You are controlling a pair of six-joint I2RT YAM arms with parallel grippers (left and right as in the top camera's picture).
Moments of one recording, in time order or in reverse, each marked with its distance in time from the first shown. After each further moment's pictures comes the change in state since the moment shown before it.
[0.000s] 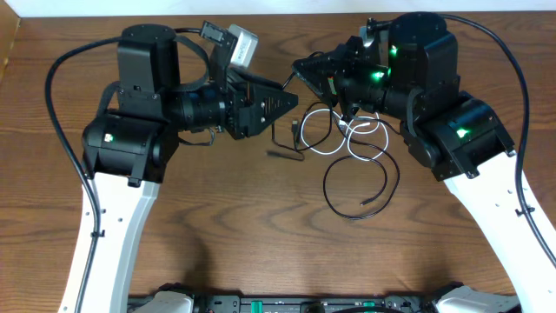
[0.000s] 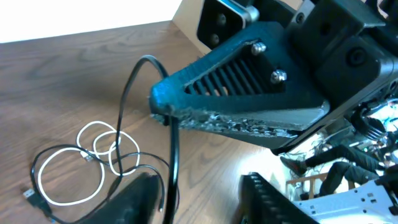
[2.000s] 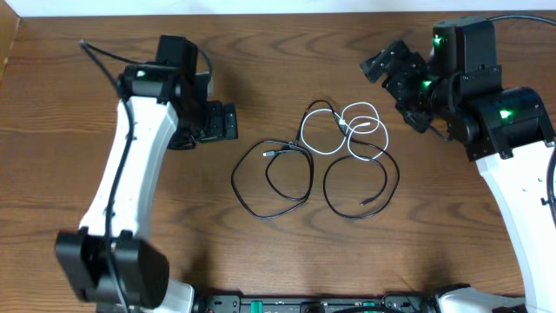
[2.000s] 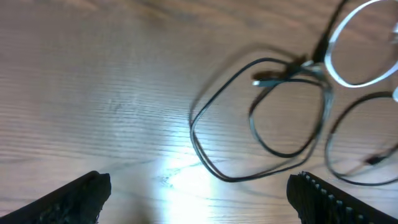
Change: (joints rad) left arm 0.099 0.346 0.009 -0.505 -0.824 -0.066; right arm -0.230 0.001 0.007 -0.443 0.323 -0.467
